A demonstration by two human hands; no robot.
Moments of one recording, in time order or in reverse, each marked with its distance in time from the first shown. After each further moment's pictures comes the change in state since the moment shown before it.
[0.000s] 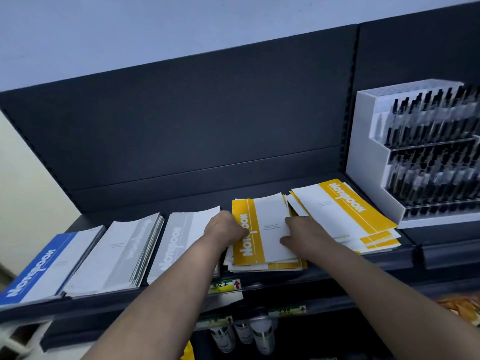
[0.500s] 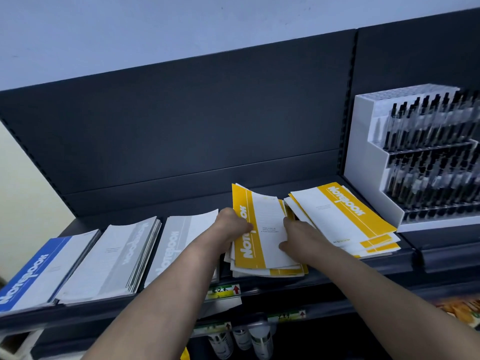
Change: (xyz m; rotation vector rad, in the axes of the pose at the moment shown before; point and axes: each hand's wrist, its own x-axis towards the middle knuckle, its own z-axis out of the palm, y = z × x) left_hand -0.001 0.016 -0.006 -0.416 -0.081 -0.062; right_hand -0.006 -0.011 -0.007 0.031 -0.067 0.011
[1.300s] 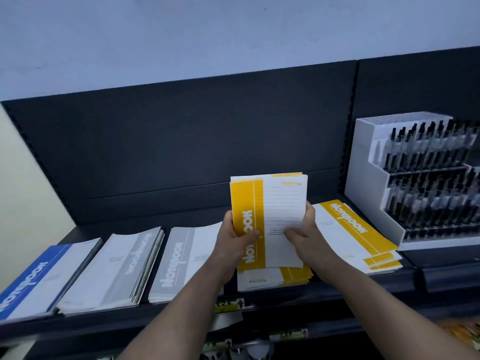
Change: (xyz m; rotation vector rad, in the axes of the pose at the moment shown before) left_hand -0.013 -0.033 -0.001 -0.613 -0.099 0.392; right_hand -0.010 -0.005 -0.006 1.012 0.283 -0.203
